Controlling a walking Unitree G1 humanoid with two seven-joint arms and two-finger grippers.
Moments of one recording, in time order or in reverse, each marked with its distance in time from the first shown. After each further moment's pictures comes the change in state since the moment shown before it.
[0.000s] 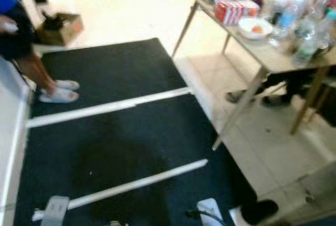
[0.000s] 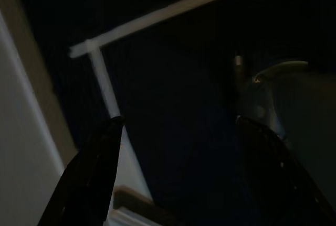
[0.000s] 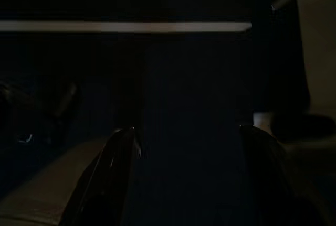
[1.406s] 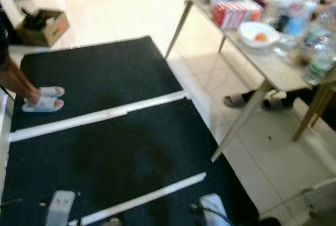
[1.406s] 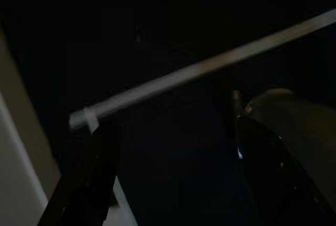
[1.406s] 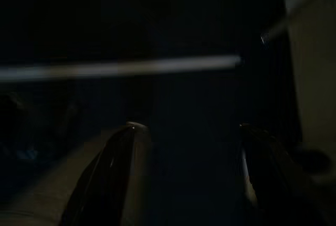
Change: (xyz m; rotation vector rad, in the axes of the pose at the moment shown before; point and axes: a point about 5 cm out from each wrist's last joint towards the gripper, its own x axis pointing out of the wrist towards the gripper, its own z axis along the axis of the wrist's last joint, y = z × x) left arm 0.002 -0.002 0.015 0.010 -0.072 0.022; right arm 0.001 0.011 0.006 0.021 -0.045 0.037
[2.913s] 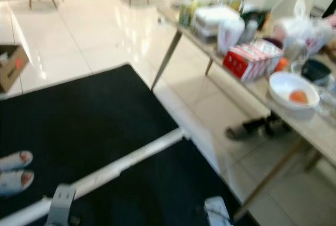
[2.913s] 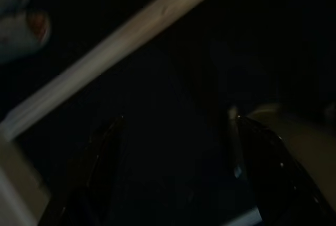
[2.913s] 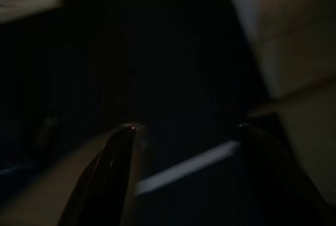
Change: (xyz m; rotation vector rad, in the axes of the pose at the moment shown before) left arm -0.002 0.003 -0.006 0.002 0.030 0.011; right arm -0.002 -0.003 -0.007 0.021 0.035 -0.021
